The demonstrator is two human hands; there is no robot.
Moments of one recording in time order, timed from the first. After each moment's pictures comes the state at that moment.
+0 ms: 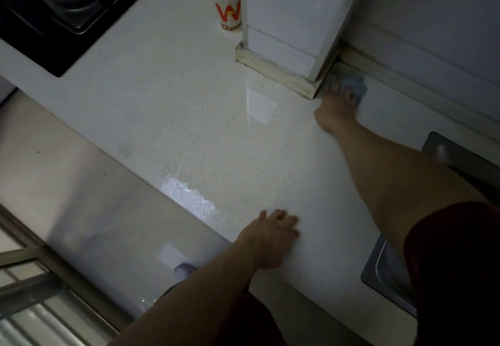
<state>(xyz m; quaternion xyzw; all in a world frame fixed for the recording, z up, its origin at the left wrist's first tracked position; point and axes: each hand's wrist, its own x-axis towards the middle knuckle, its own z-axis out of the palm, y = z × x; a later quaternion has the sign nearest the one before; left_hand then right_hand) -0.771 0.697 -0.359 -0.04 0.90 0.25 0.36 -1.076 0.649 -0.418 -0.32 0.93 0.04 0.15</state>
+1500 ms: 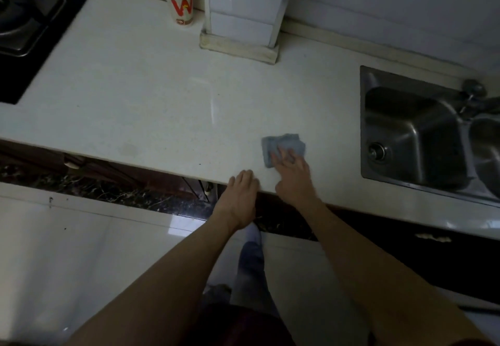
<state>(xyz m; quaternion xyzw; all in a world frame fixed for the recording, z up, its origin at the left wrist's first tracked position) -0.629 0.621 -0.408 0.02 0.97 0.17 0.16 -0.740 0.767 -0.427 -0.30 0.94 -0.10 0.14</state>
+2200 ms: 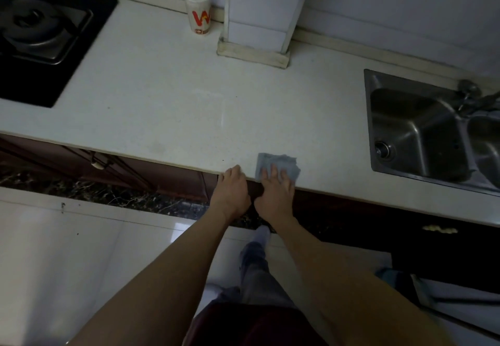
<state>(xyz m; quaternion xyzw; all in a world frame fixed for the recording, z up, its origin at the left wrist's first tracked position) -0.596 0.564 -0.405 -0.09 0.96 0.21 0.17 -0.629 0.689 -0.409 -0.16 0.96 -0.11 0.18</state>
